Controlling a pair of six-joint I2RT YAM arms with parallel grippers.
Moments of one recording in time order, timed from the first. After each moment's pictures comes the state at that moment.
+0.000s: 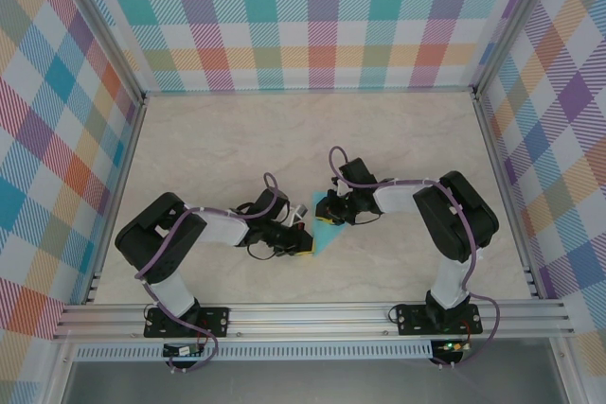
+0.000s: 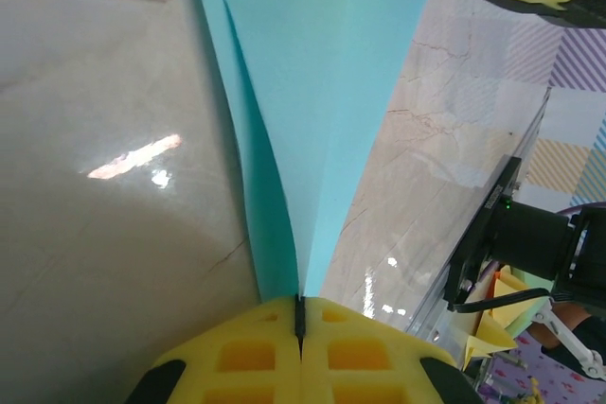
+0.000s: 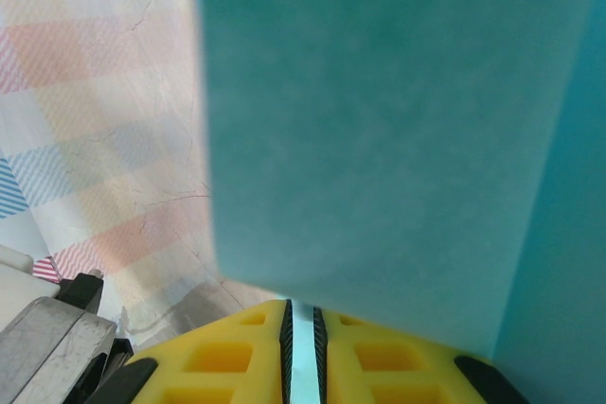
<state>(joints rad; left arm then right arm) -0.71 1.71 0.64 0.12 0.72 -0.82 0.58 1.83 0.87 -0.08 -0.57 0.86</state>
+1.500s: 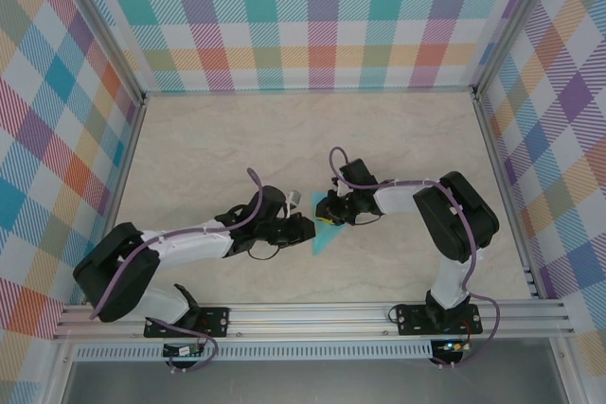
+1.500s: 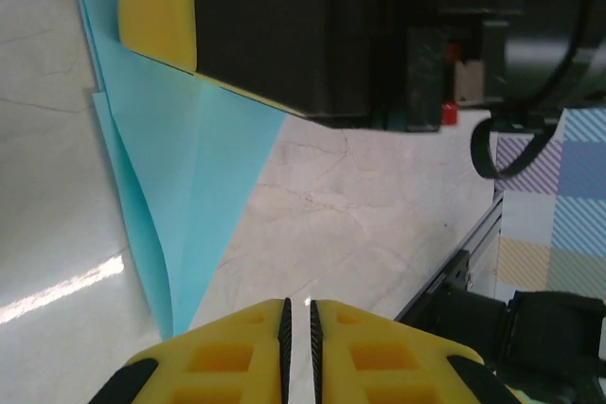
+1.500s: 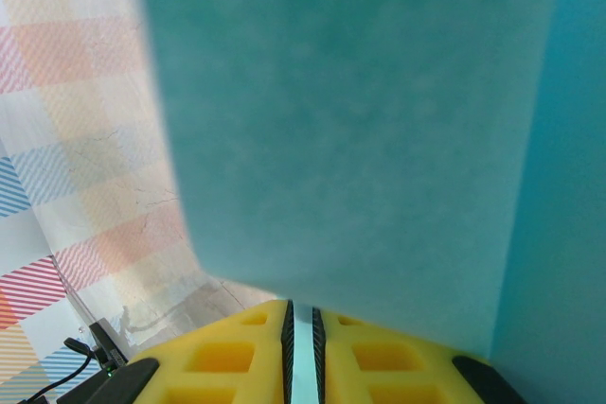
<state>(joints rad) -0.81 1.43 0.61 0.12 0.40 -1.02 0.58 1.83 0.86 -0.06 -0.57 0.86</state>
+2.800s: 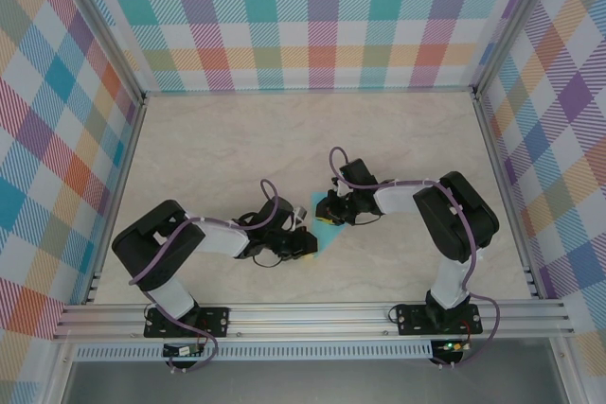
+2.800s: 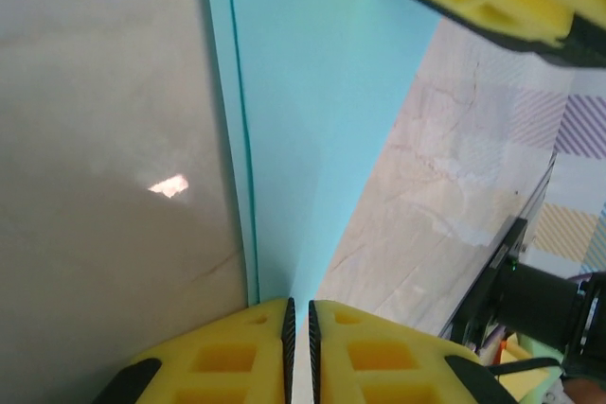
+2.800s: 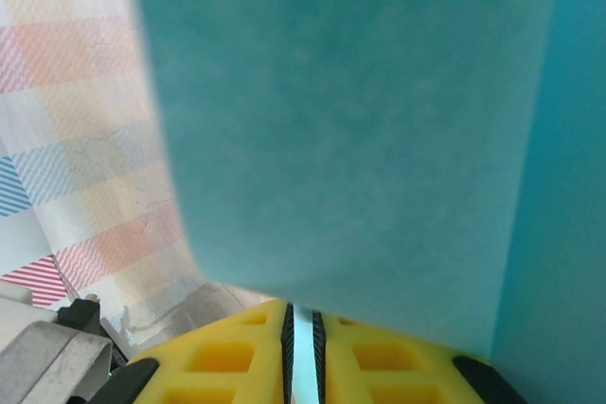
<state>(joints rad) -0.81 1.66 0.56 0.26 0.52 -1.01 0.58 1.83 0.86 -0.06 -0.57 0.86</state>
